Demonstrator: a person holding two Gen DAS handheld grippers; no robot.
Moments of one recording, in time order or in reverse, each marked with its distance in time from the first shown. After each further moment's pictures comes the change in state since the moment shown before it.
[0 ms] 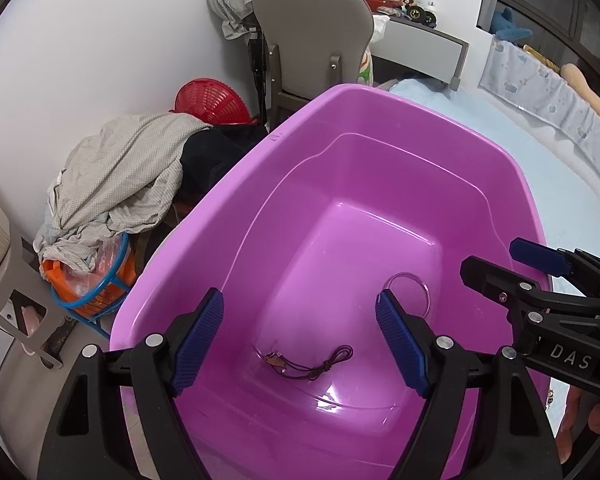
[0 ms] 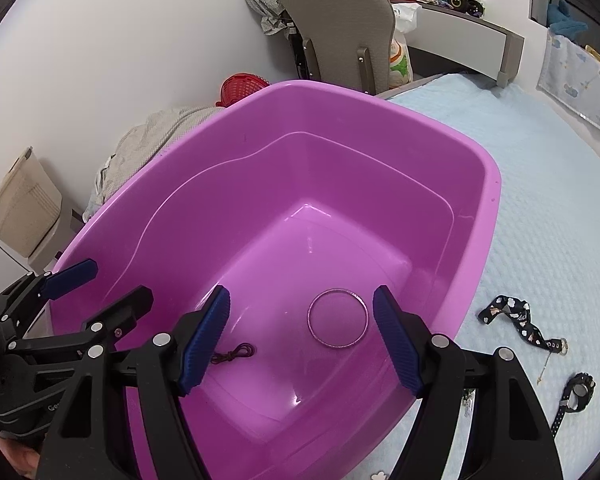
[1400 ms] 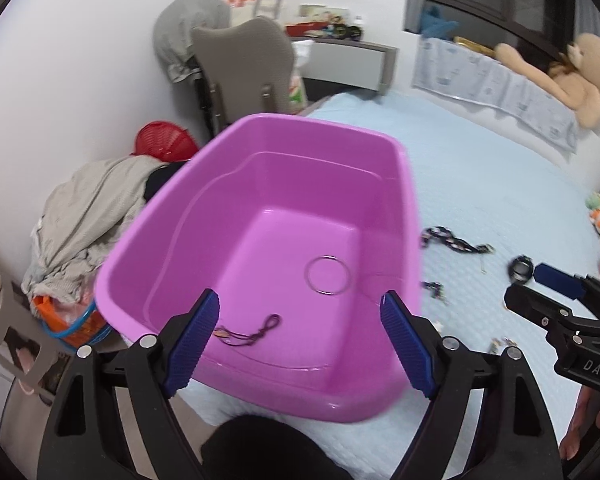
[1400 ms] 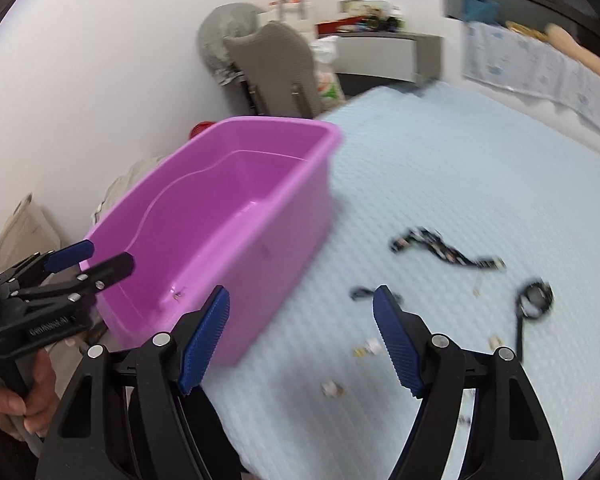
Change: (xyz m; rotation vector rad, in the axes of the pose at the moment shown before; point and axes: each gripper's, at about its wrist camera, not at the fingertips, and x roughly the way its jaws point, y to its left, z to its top) left arm -0.086 -0.067 -0.055 0.164 -0.104 -0.122; right arm -0.138 -0.074 -0.136 0.186 -0.172 -0.072
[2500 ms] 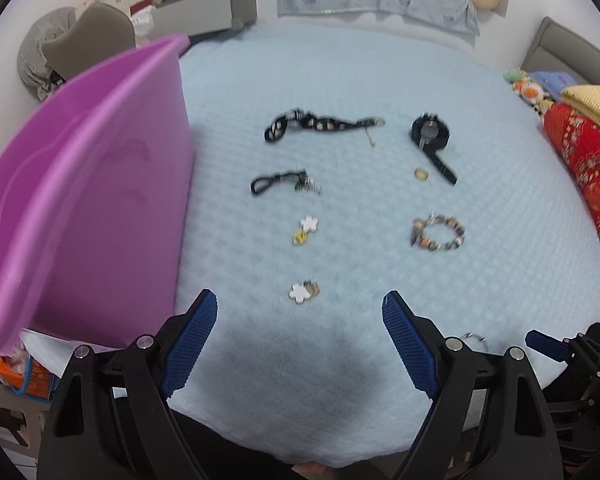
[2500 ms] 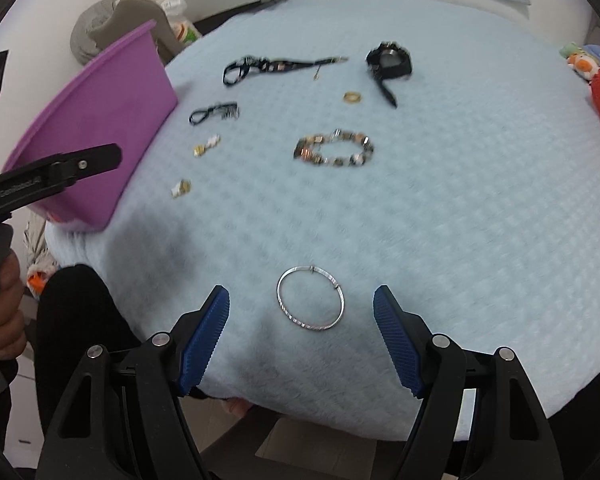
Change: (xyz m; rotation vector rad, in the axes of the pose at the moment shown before) left arm 0.072 -0.143 -0.100 0.340 0.169 -0.224; right arm -0.018 -0.089 -0.231 0.346 0.163 -0.223
